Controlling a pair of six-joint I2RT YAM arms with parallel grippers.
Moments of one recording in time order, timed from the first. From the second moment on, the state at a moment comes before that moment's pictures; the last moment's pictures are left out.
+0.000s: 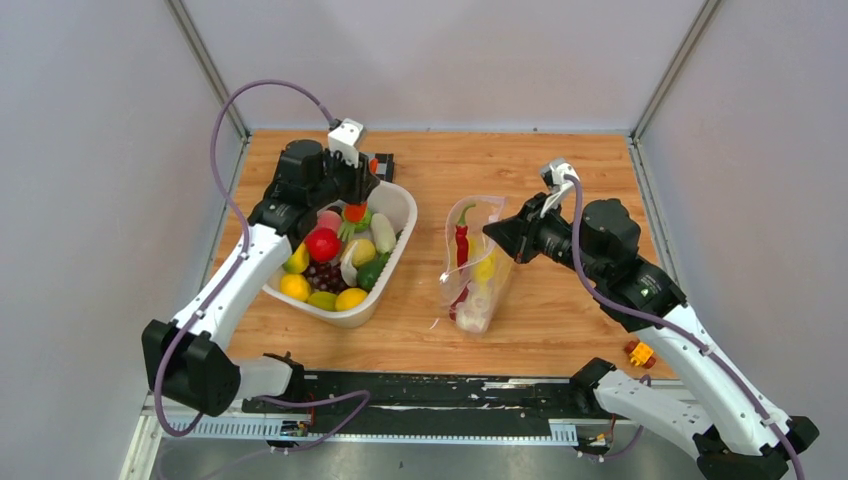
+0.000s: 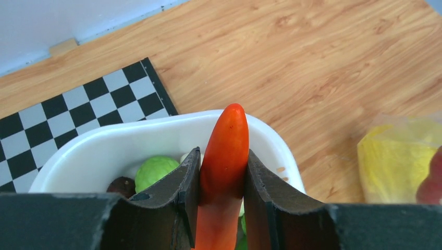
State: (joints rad) left arm -0.34 1.30 1.17 -0.24 0.25 0.05; right arm 0.64 0.85 1.06 -0.39 -0.21 0.34
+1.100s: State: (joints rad) left arm -0.53 1.08 1.17 0.29 0.59 -0.65; right arm 0.64 0.85 1.05 -0.37 -0.18 0.44
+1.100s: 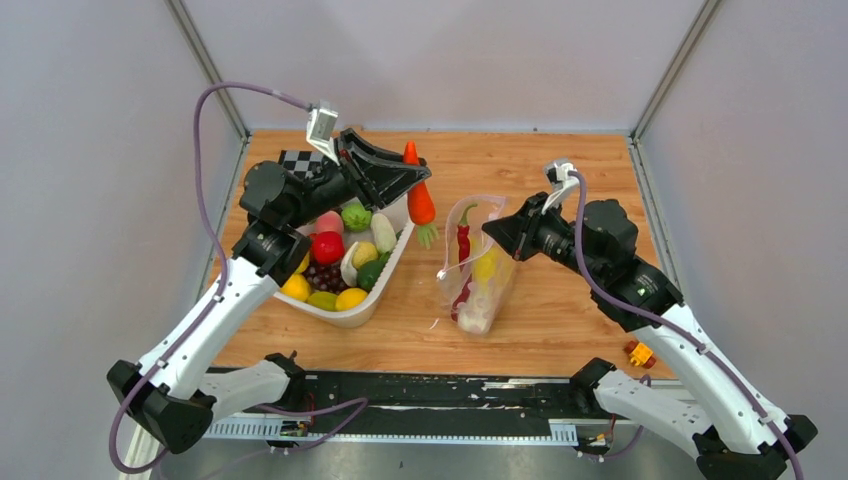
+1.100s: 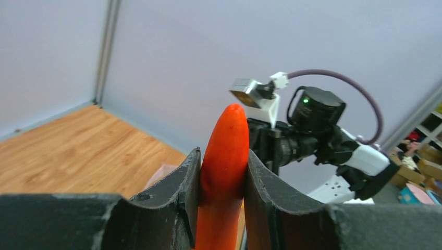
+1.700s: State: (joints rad) left arm -0.75 1.17 1.10 0.54 0.47 -0.62; right arm 0.64 0.83 1.05 -0.35 -0.20 0.48
